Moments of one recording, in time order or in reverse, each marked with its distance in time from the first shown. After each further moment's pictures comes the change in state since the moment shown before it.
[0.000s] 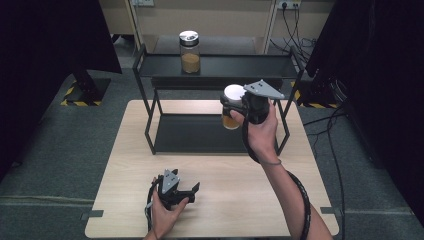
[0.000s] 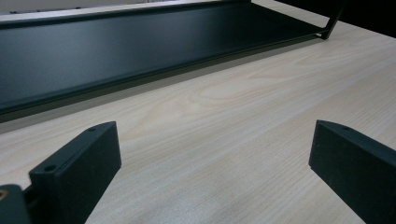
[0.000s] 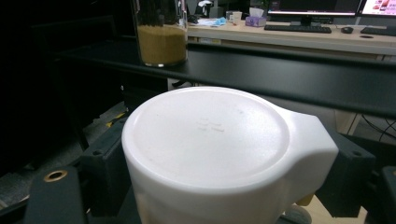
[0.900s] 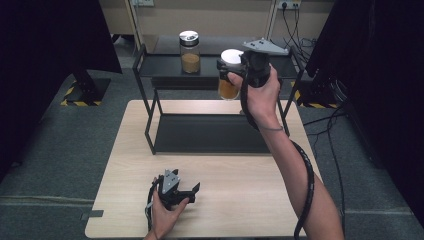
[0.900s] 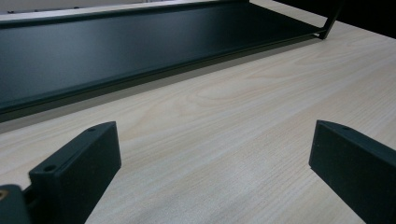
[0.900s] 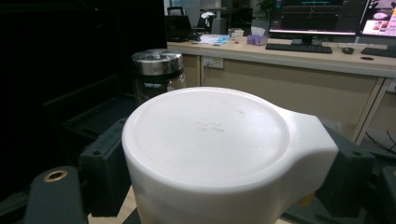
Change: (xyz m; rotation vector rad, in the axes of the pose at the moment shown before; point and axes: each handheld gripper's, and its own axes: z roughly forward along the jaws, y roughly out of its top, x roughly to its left) left arm 0.000 0.000 0.000 -0.002 -0.006 0.000; right arm -0.006 0.084 0.015 -0.028 0.011 0.003
